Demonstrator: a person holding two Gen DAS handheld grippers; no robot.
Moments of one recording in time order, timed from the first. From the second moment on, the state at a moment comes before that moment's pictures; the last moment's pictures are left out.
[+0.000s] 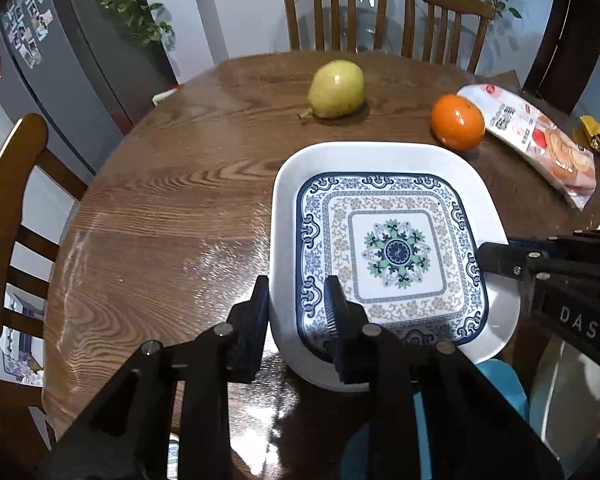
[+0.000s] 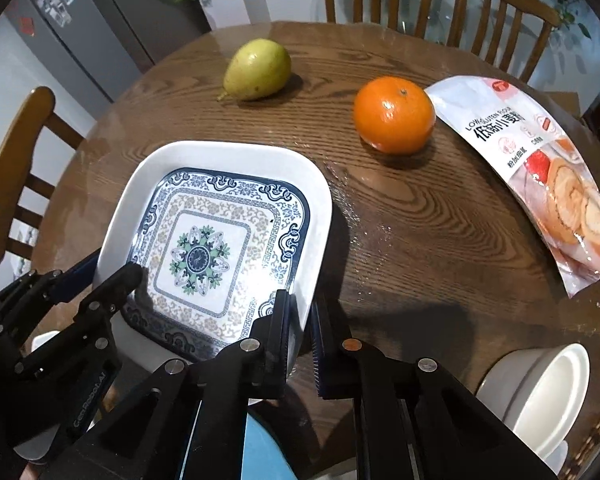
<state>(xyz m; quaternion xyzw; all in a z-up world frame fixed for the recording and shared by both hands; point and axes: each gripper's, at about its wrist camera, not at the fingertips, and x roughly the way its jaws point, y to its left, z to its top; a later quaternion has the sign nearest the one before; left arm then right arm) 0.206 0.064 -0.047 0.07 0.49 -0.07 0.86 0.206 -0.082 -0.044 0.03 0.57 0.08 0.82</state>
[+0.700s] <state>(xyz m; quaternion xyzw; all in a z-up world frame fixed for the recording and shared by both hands) 0.131 0.090 0.007 0.06 0.44 -0.04 0.90 0.141 -0.060 0.007 0.04 0.52 0.13 0.84</state>
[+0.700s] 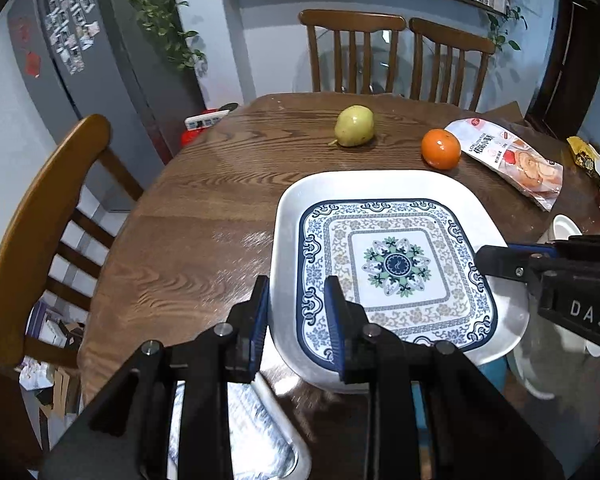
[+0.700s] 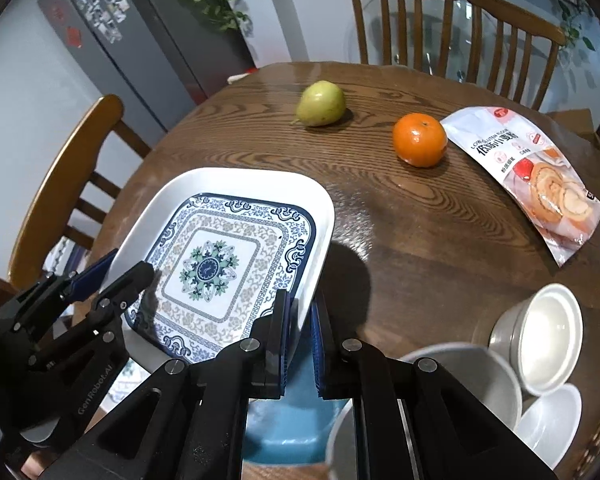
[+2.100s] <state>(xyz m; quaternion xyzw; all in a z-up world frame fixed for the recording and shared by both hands) 0.039 0.219 -0.068 -0.03 0.51 0.10 0.86 0.077 0.100 -0.062 -0.09 0.56 0.25 0.79</state>
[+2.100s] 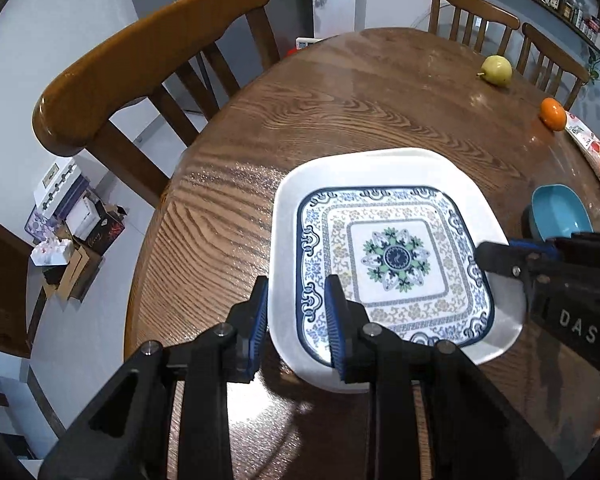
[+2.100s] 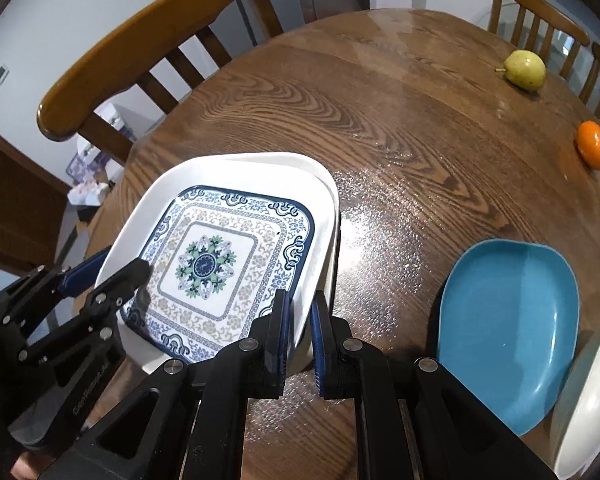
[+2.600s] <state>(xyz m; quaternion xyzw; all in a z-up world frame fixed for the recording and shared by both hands) 0.034 0.204 -0.064 -0.02 0.50 0.09 0.86 0.082 0.103 -0.057 -0.12 0.53 0.22 0.81</state>
